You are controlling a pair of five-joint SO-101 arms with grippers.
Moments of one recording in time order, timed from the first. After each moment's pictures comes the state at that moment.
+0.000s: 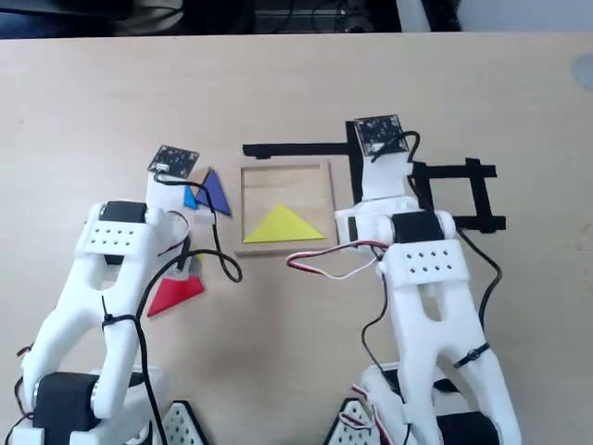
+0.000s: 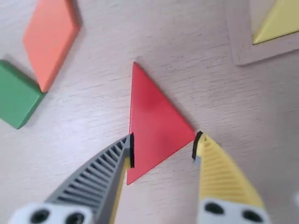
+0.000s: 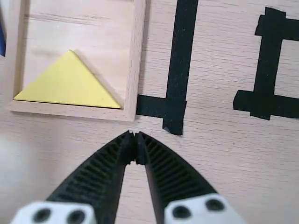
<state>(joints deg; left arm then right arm) -1.8 -19.5 45.0 64.8 -12.1 -6.9 -32.6 45.2 60.9 2.8</state>
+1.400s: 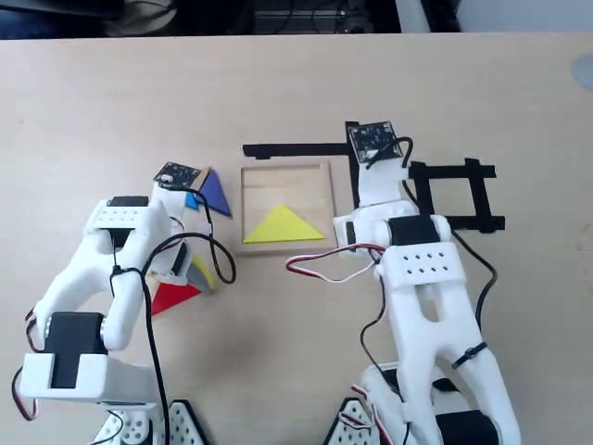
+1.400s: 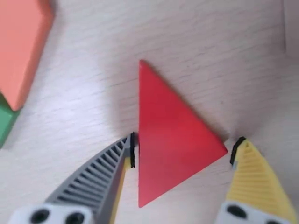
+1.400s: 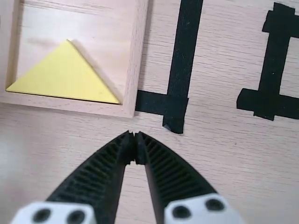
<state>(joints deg) -5.5 -1.0 42.2 58.5 -18.7 -7.0 -32.5 48.2 58.7 4.6</state>
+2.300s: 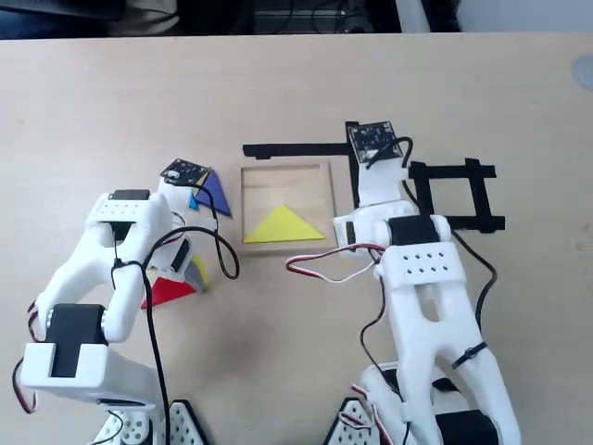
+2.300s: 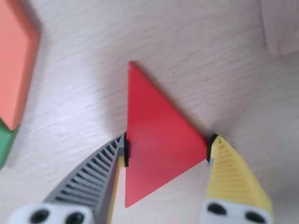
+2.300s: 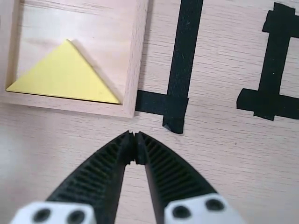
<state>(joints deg) -4.5 2.9 38.7 59.5 -23.0 -7.0 -32.5 48.2 58.7 4.6</state>
